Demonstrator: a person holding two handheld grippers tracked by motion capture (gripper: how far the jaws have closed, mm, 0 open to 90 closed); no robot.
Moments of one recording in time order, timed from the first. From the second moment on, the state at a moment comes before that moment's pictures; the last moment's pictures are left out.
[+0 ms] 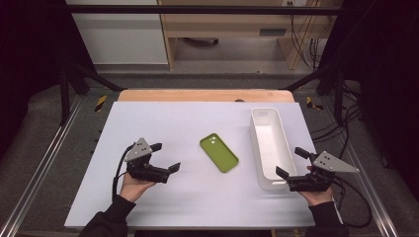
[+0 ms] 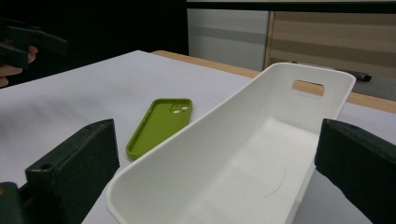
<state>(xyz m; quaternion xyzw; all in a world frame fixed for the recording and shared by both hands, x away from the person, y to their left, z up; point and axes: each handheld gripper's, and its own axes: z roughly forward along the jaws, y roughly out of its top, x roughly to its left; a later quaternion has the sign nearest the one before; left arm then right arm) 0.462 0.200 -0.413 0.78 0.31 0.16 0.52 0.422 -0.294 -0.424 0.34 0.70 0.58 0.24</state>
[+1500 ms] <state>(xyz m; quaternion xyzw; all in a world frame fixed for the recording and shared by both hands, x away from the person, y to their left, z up) 0.512 0.079 -0.403 0.82 0.26 0.14 0.49 0.422 -0.293 -0.424 0.34 0.71 0.57 0.24</state>
